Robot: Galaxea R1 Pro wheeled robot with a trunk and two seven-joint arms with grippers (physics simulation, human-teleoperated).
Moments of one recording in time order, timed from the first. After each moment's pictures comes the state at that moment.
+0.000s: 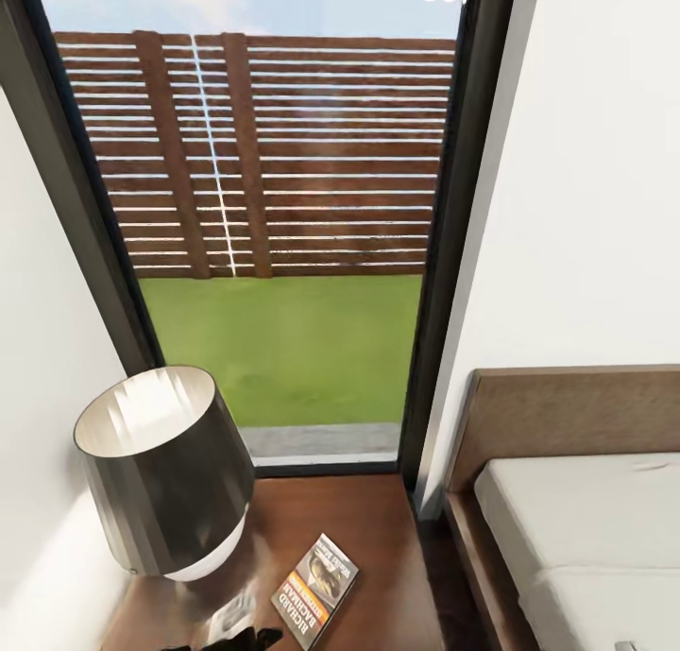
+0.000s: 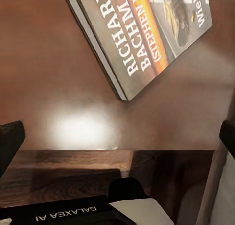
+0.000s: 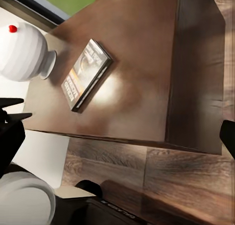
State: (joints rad) left arm -0.38 0.03 0.02 -0.30 0.43 0.34 -0.43; right arm -0.05 -0.42 -0.34 -0.69 -0.24 0.25 1.23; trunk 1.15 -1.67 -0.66
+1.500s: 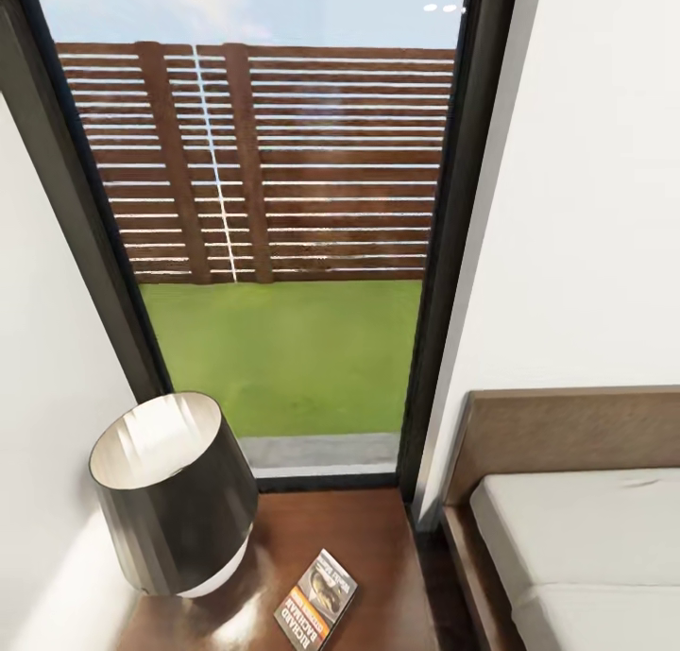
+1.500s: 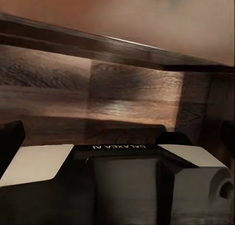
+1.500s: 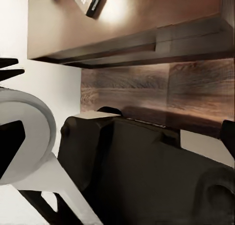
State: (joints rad) left arm -0.30 0.03 0.02 -0.02 0.25 -0.01 -0.43; right arm -0.05 -0.32 -0.33 -0.34 0.02 0.05 1.20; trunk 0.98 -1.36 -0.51
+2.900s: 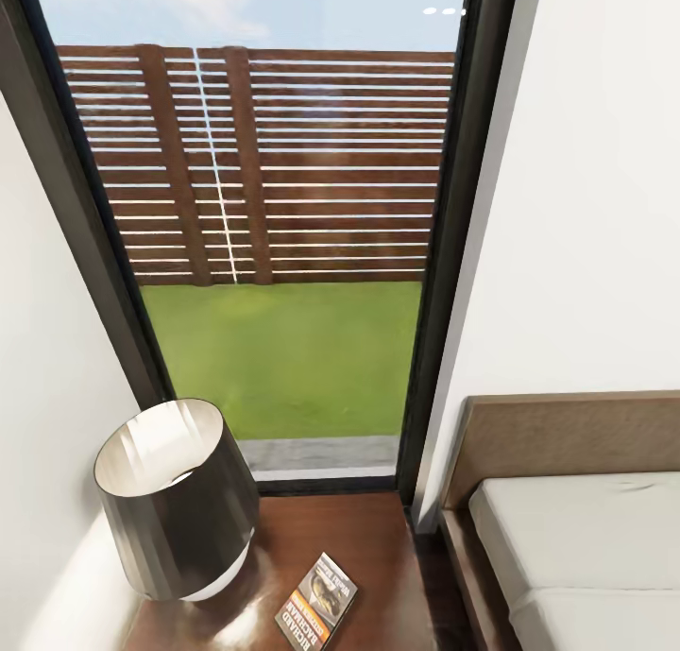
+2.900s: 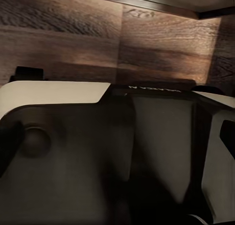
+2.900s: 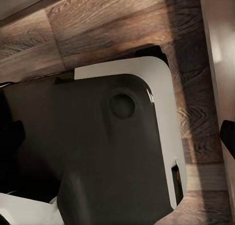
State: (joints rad) left arm -0.17 0.08 0.03 -0.03 0.17 -0.03 -0.42; right arm -0.05 -0.28 -0.33 -0.11 0.02 0.04 0.63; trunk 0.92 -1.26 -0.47
